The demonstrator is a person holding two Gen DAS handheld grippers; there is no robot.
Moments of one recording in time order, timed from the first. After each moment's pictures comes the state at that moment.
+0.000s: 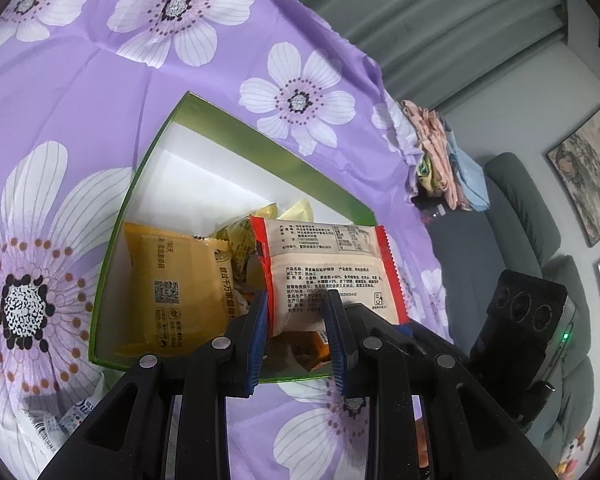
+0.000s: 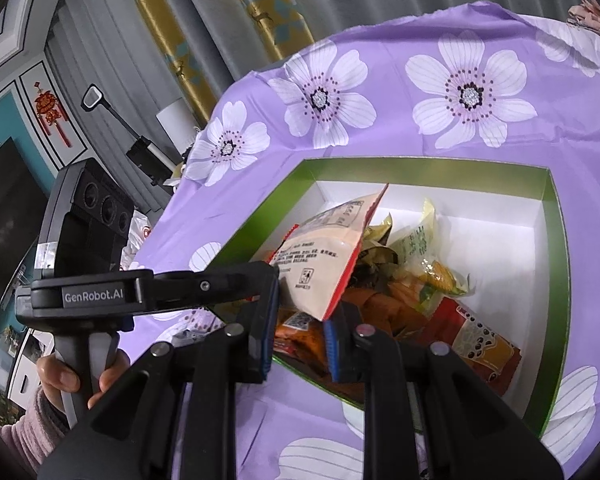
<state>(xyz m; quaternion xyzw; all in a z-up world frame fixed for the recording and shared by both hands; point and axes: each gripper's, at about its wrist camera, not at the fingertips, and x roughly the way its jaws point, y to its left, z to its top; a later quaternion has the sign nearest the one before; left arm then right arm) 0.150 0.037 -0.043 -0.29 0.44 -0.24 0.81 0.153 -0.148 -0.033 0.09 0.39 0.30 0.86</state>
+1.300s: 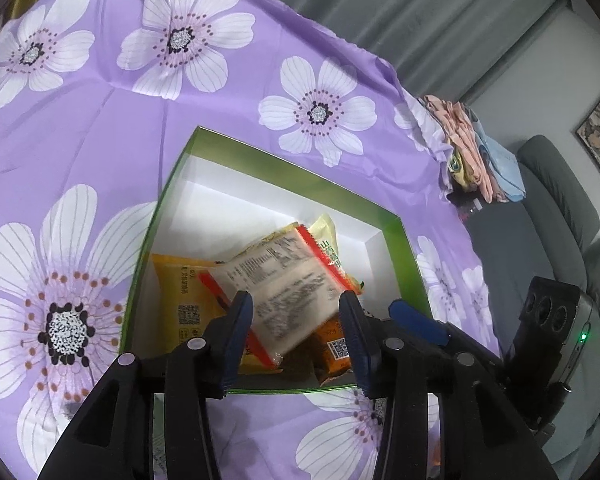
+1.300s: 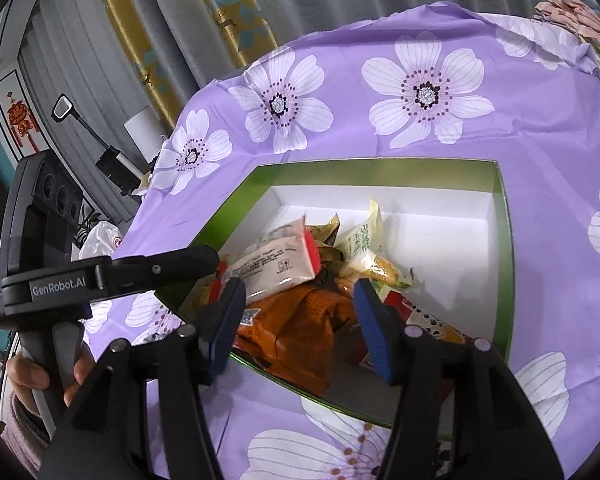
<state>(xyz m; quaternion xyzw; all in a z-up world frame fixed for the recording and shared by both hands) 0.148 0.027 -0.019 -0.22 0.44 -0.18 0.85 0.147 -0.171 -0.027 0.09 0.39 0.24 0.88</state>
